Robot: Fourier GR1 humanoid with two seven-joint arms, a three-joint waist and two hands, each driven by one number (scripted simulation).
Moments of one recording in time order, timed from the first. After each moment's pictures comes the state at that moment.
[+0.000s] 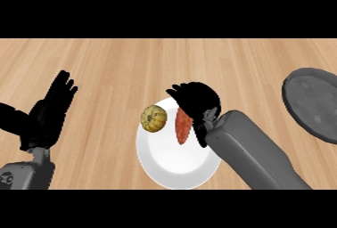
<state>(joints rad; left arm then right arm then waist) -0.15 0.28 0.00 -1.59 0.22 0.14 0.21 -0.73 -0.14 0.52 -1.32 0.76 0.70 0.47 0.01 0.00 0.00</state>
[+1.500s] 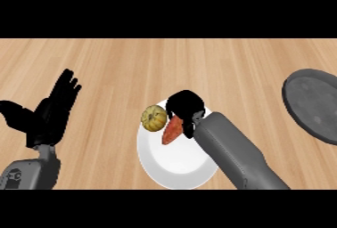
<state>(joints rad) -0.18 0.20 0.06 -1.57 0.15 0.09 0.21 -0.76 -0.01 0.50 -0.90 0.94 0.42 0.15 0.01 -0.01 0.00</state>
